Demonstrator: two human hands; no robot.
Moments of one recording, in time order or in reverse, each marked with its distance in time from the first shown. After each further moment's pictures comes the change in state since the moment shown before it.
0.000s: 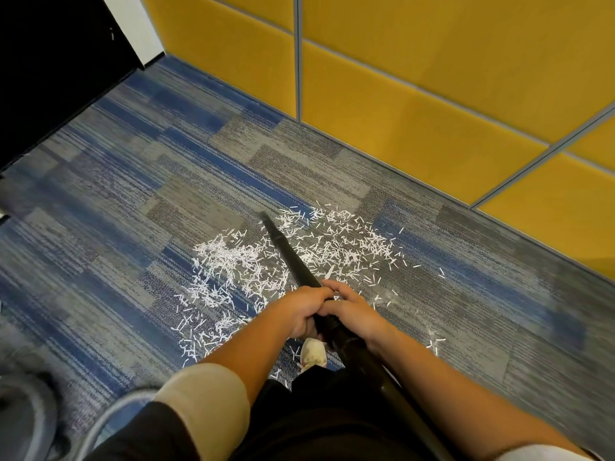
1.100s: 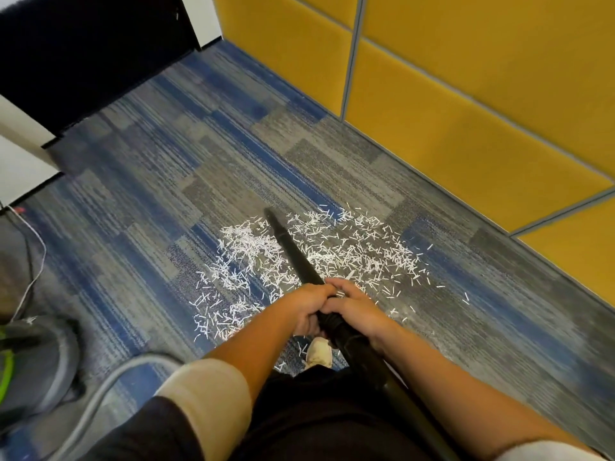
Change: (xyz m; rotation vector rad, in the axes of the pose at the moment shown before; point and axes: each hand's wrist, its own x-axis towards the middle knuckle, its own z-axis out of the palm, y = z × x) left_hand 0.006 -0.008 -0.030 -0.155 0.045 0.019; right_hand 0.018 -0.015 0.020 -0.147 -0.124 0.018
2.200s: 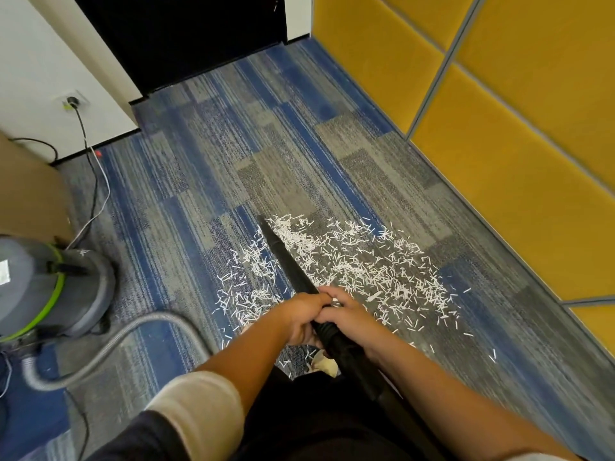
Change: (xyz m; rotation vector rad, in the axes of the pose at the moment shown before) left_hand -0.039 -0.018 -0.046 -0.245 0.164 0.025; right_hand 0.016 -0.016 0.052 -0.249 -0.213 0.047
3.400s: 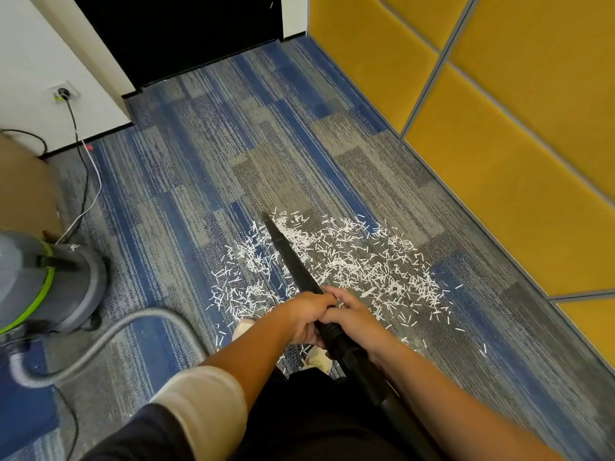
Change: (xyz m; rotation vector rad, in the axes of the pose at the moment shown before) left_hand -0.003 -0.012 0.008 0.094 -0.024 -0.015; right_hand -0.007 0.023 -0.002 0.023 0.078 -0.033
